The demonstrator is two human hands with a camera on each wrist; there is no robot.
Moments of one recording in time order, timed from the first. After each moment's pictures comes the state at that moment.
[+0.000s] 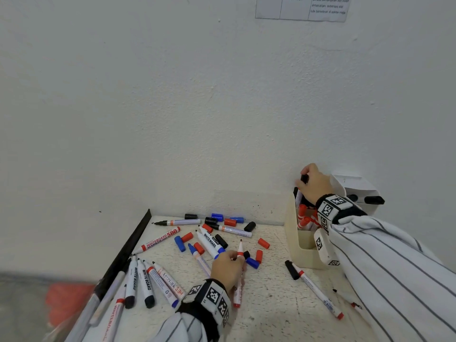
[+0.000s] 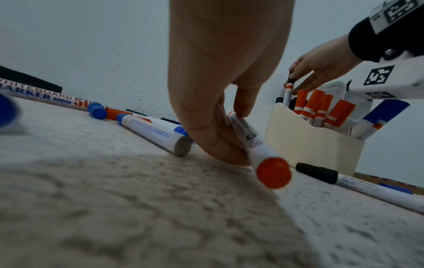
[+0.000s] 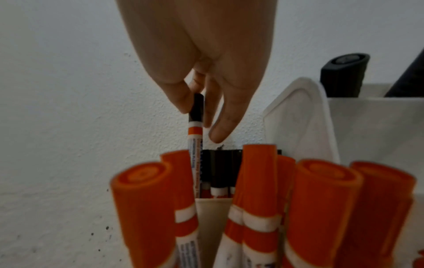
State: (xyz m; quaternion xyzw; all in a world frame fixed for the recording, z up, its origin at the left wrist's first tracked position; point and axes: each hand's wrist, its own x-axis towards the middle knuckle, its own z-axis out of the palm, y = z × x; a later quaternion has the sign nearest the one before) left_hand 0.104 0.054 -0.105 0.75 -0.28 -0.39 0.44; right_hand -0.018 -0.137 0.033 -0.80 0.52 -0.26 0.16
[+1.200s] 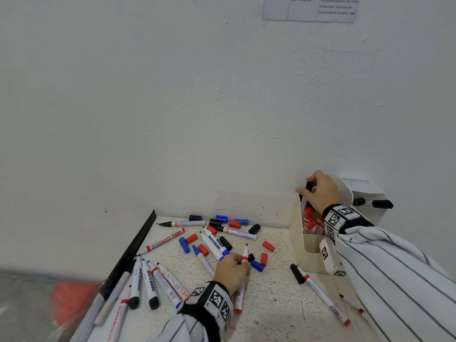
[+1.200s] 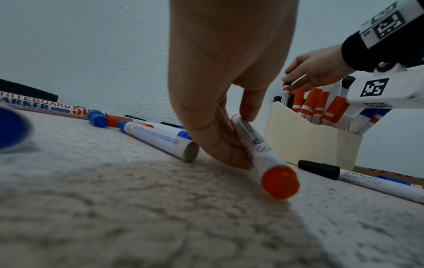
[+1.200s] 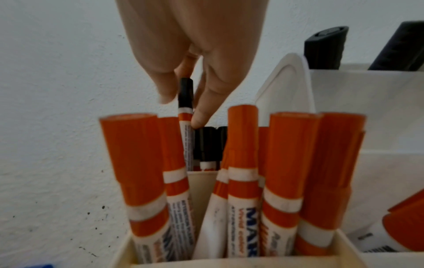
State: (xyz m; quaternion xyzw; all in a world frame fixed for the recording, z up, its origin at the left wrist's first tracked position) left_hand 0.109 0.054 -0.109 0.77 -0.32 -0.38 0.41; right_hand -0.019 -0.149 0.010 -0.80 0.46 -0.33 0.17
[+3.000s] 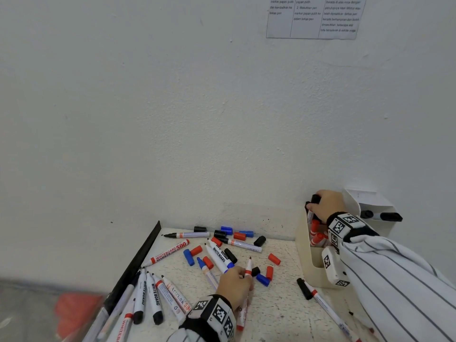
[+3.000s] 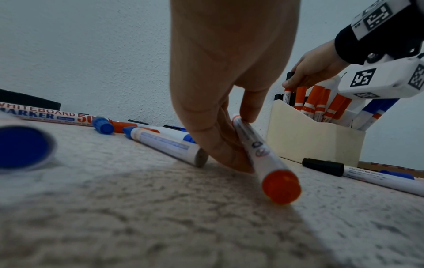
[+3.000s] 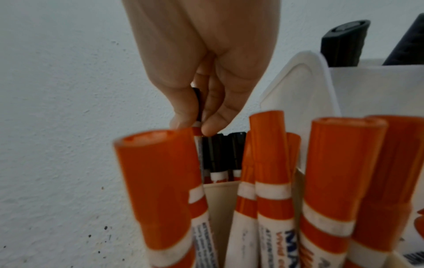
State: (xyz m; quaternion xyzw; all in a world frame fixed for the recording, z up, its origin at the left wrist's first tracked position) left_hand 0.109 0.059 -0.098 0.76 -0.30 -0.41 0.40; right_hand -0.013 -0.156 0.016 -0.80 0.55 -0.20 0.14
